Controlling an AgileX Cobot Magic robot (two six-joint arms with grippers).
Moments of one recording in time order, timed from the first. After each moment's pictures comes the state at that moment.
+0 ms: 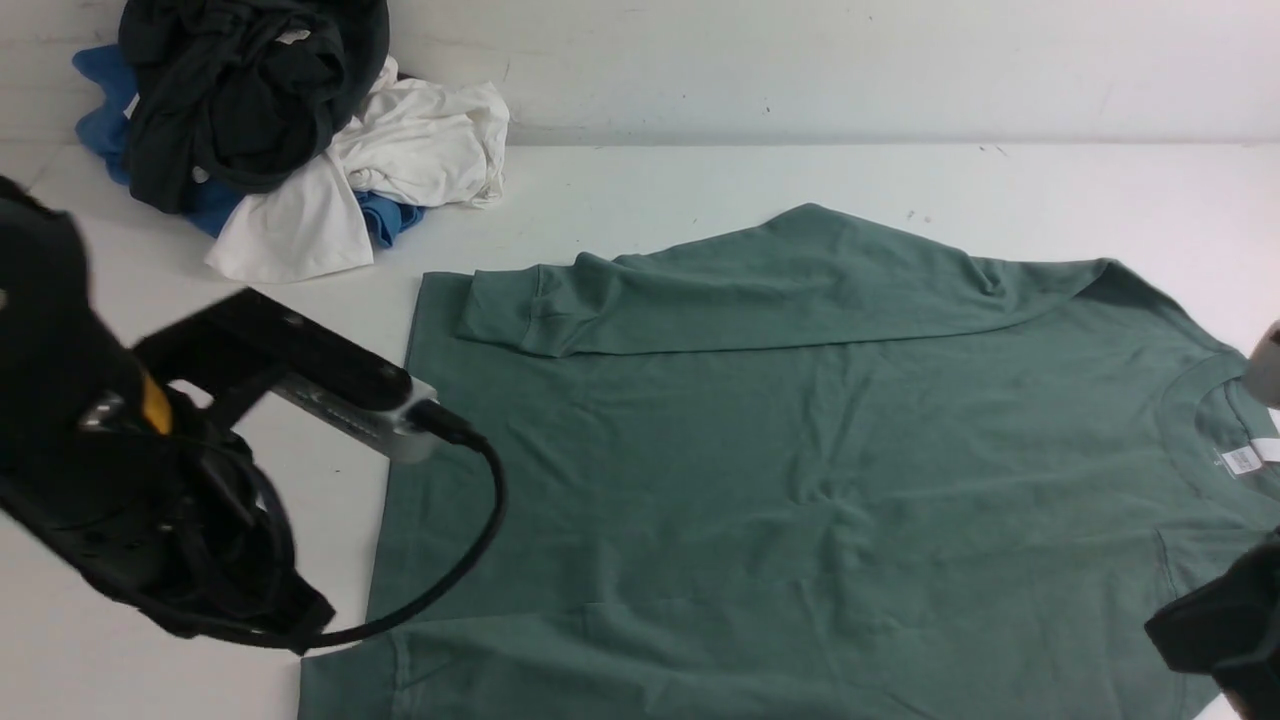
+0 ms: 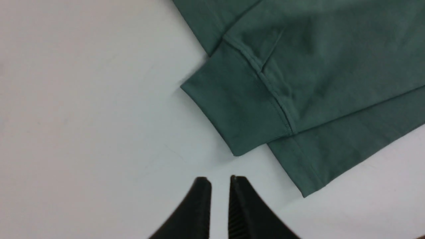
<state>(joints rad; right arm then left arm) 0.29 0.99 -0.88 0.28 1.24 -0.34 -0.40 1.31 -0.99 0.01 1.19 0.10</state>
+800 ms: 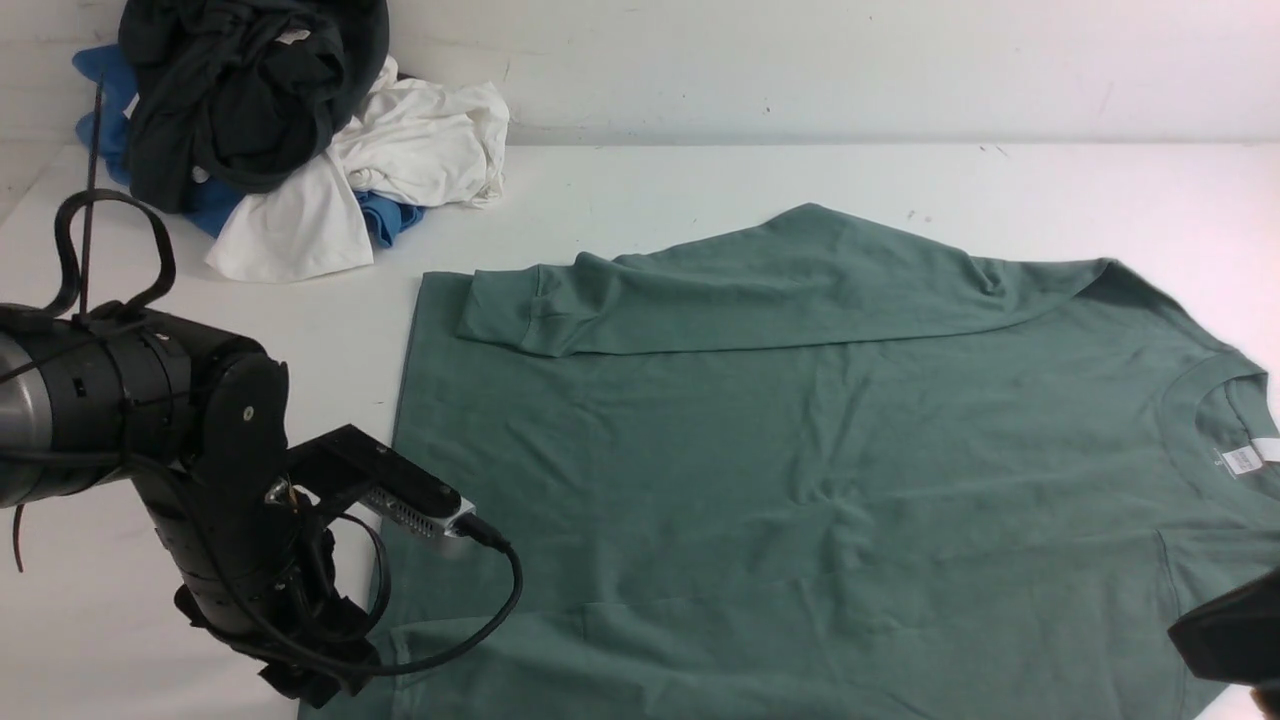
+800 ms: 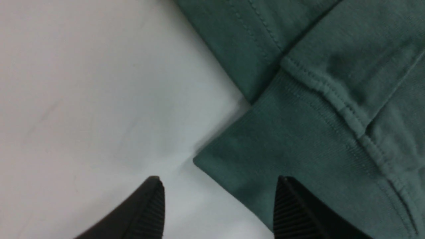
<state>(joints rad) 0.29 0.94 -0.89 0.28 1.25 -0.34 -0.29 1.65 -0.87 0.00 0.85 0.28</state>
